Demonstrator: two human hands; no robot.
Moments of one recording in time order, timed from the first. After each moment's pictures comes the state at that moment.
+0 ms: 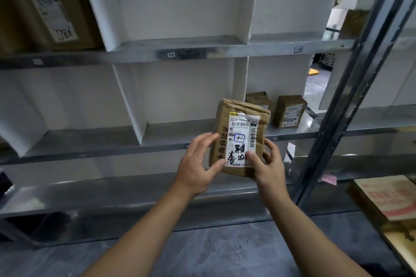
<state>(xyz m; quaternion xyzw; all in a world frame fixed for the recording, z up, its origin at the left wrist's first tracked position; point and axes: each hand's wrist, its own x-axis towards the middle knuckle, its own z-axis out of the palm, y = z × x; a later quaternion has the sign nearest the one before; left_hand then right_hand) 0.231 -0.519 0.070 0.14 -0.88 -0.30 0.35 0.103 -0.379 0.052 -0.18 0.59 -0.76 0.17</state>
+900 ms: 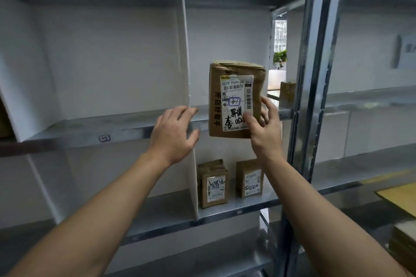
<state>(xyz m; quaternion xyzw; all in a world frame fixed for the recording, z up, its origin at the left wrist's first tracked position) 0.008 -0.573 0.263 0.10 -0.90 0.02 0.42 -0.121 -0.387 0.246 -0.32 0.54 -0.78 -0.07</state>
